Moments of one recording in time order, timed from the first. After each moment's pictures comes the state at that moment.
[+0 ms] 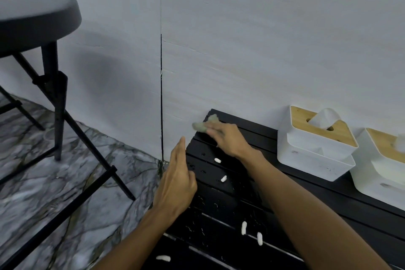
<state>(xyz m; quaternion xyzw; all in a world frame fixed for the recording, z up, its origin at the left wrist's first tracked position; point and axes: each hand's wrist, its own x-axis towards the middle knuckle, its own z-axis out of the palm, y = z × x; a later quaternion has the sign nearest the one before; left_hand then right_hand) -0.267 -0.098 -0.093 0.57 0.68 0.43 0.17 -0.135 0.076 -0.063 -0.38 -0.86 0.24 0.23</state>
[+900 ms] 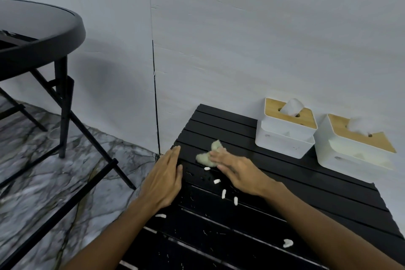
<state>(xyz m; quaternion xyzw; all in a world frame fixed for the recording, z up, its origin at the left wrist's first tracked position) -0.272 -0.151 -0.089 0.68 0.68 0.28 0.08 -0.027 -0.041 -0.076 -0.30 -0.92 0.19 0.15</state>
